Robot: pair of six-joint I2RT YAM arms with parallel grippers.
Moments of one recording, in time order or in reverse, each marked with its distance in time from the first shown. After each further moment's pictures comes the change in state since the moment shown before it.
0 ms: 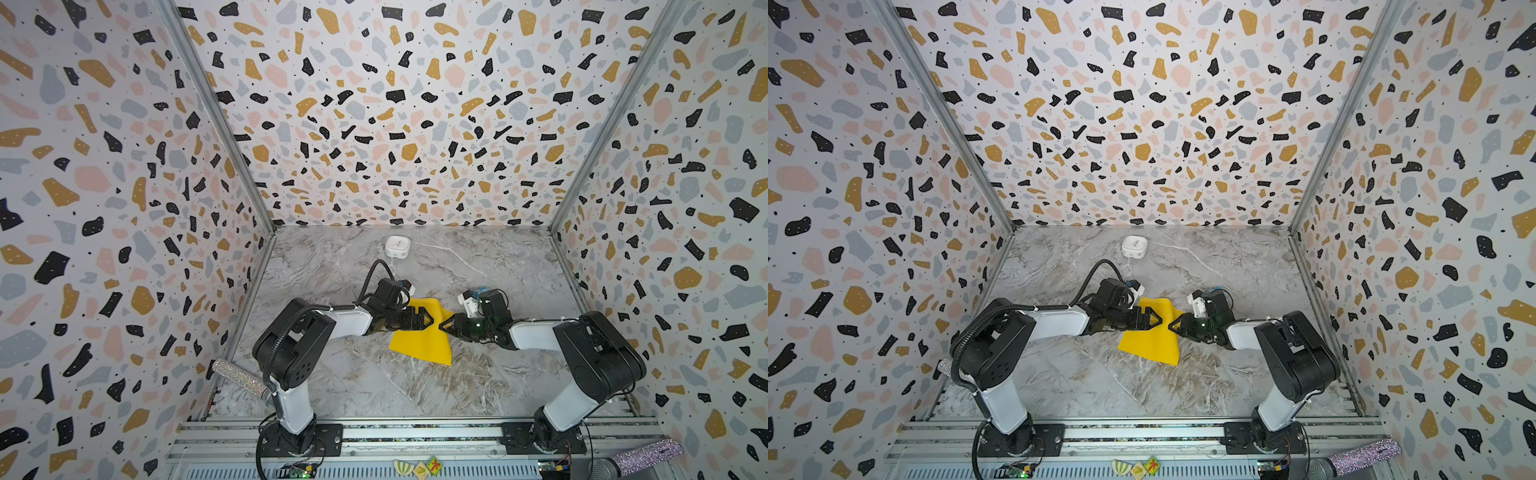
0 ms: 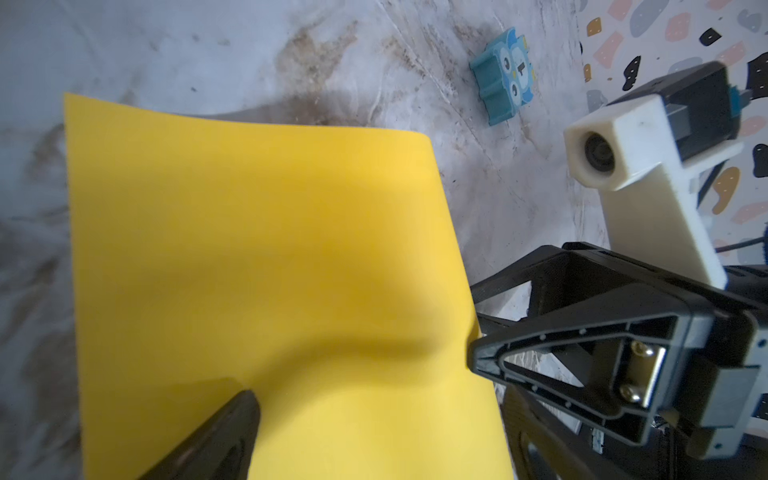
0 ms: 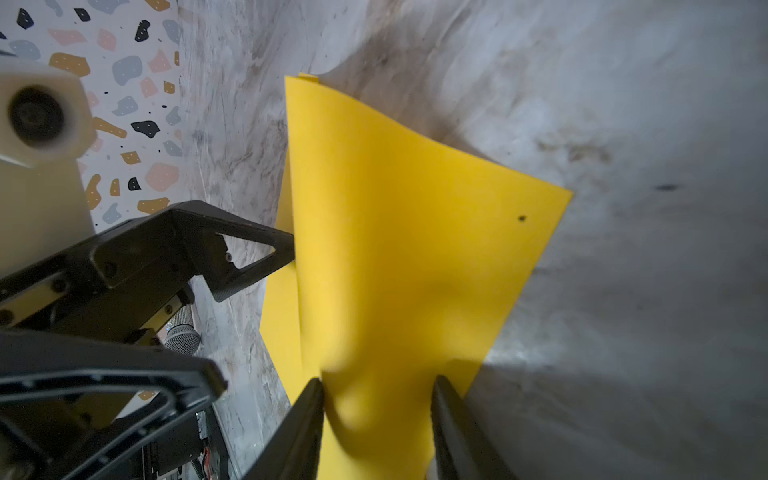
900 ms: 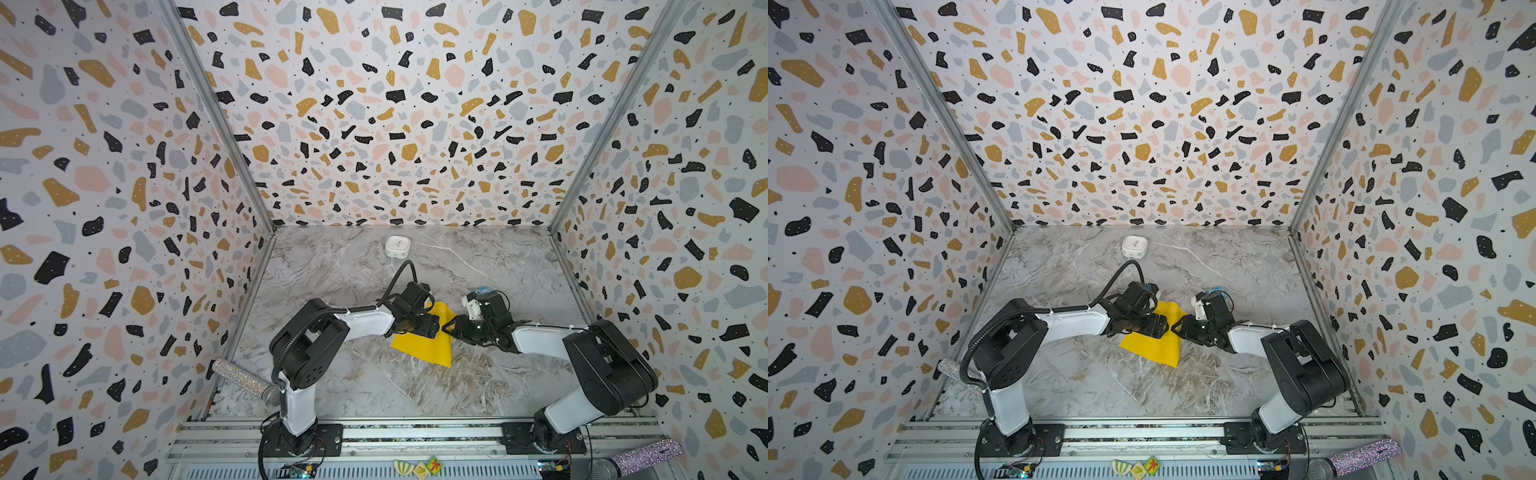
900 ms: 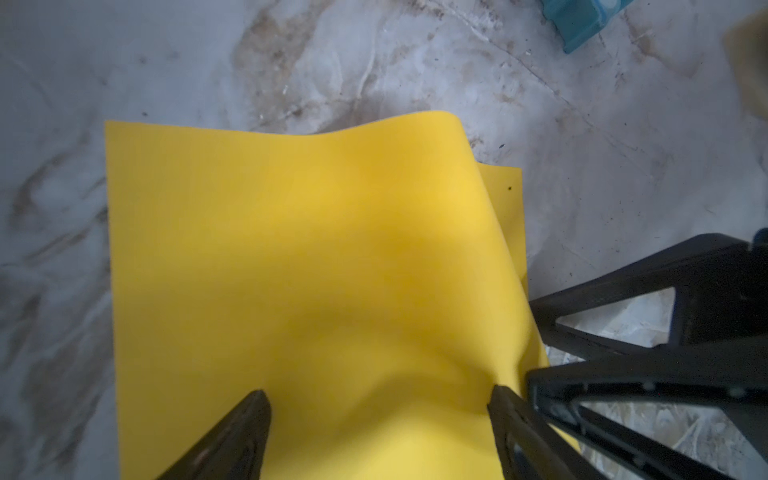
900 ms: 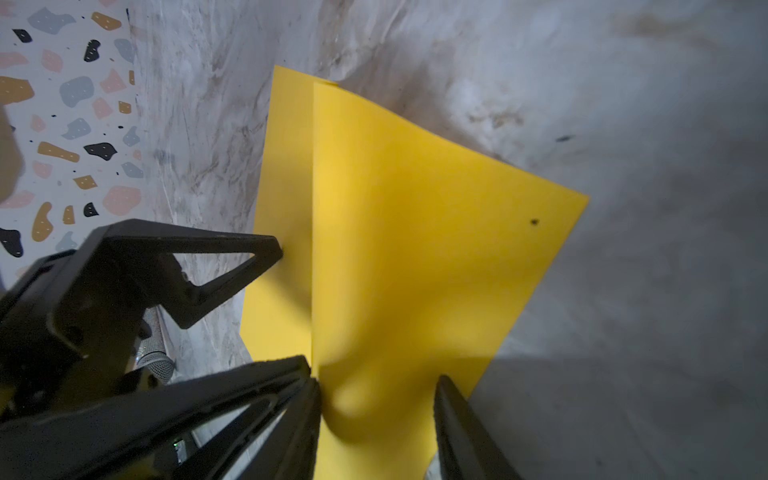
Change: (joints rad) left arm -0.170 0.063 0.188 -0.267 -0.329 0.129; right arm 0.031 -0.068 -0.006 -0.097 0.128 0.039
